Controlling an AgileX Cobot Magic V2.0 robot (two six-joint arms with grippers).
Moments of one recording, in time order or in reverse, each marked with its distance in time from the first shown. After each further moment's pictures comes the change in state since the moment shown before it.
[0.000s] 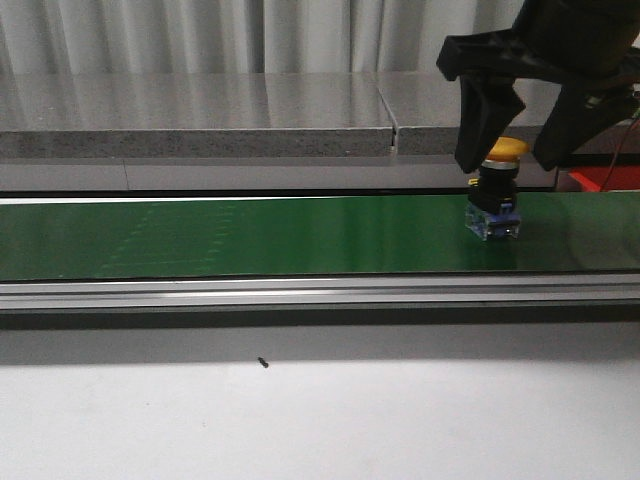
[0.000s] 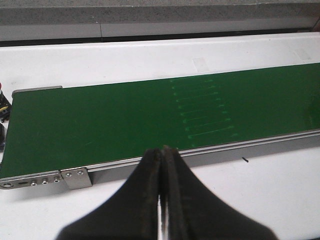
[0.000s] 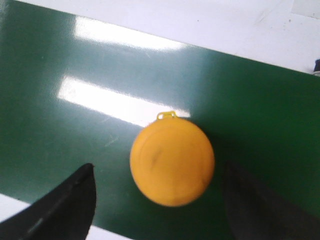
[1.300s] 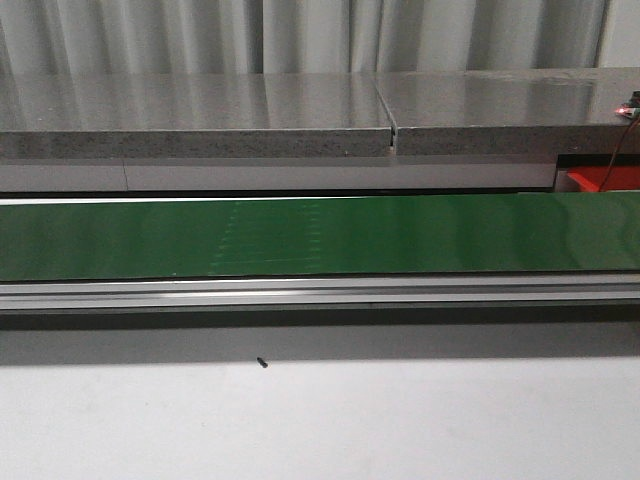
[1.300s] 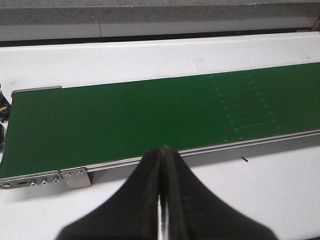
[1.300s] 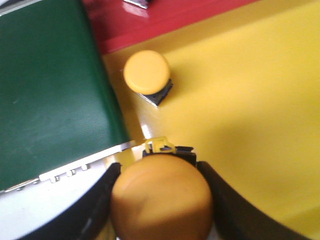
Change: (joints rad) left arm 0.000 0.000 0.000 0.000 0.000 0.000; right arm -0.699 -0.394 0.321 -0.026 0.053 -0.037
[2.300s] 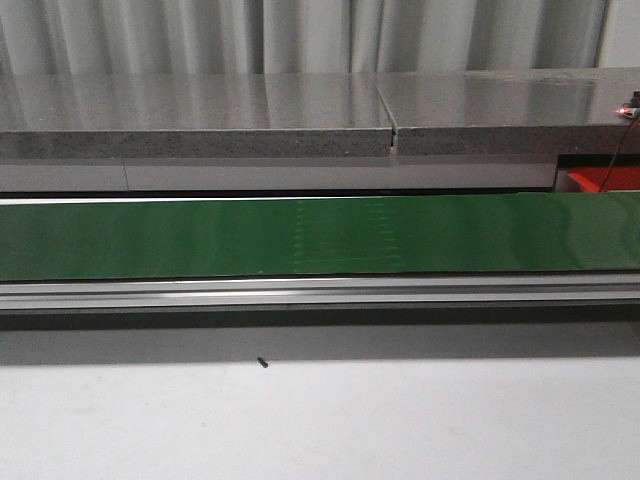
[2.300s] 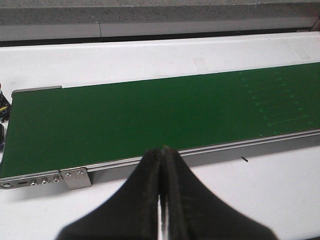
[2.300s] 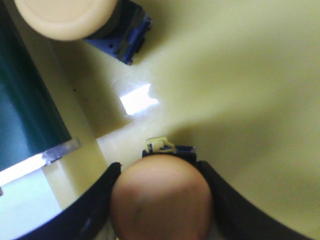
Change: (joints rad) left arm 0.000 0.000 0.000 0.000 0.002 0.002; right arm -0.069 0.252 0.172 0.140 -0.246 -0.107
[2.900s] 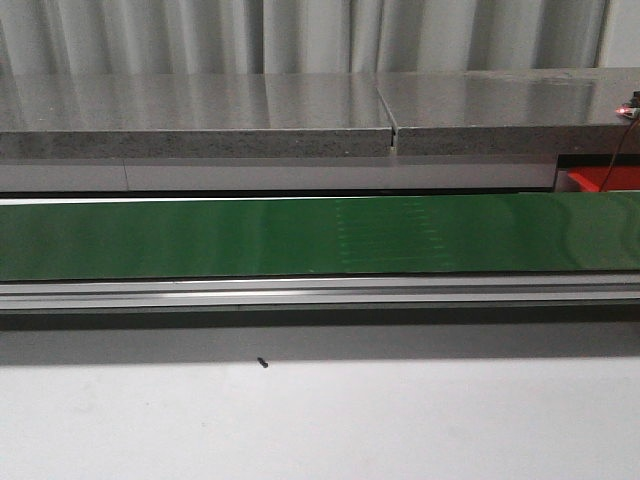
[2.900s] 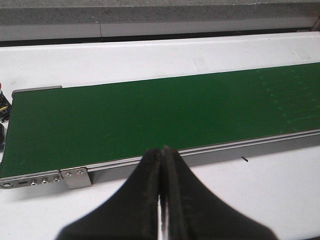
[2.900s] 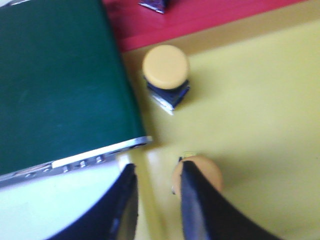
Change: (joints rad) left arm 0.000 0.000 0.000 0.000 0.000 0.000; right arm 0.123 -0.377 0.002 -0.085 0.072 -0.005
